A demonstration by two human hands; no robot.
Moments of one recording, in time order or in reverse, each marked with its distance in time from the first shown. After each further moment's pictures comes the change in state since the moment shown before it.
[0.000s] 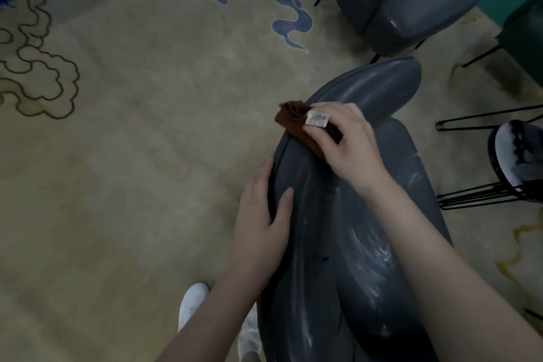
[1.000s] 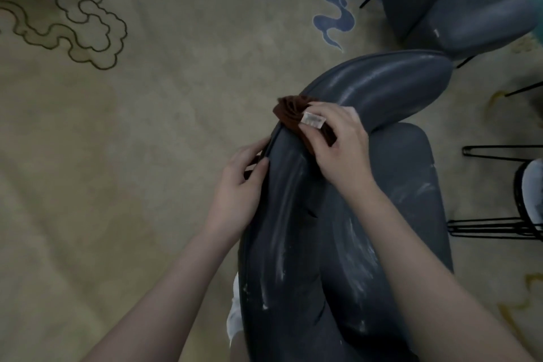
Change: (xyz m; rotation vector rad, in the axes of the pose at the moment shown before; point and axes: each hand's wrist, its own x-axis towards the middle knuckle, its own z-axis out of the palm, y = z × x) left_hand -0.033 -0.024 -0.001 -0.299 0.136 -0.082; right_hand -0.056 -0.018 0.009 0.076 -0.004 -0.091
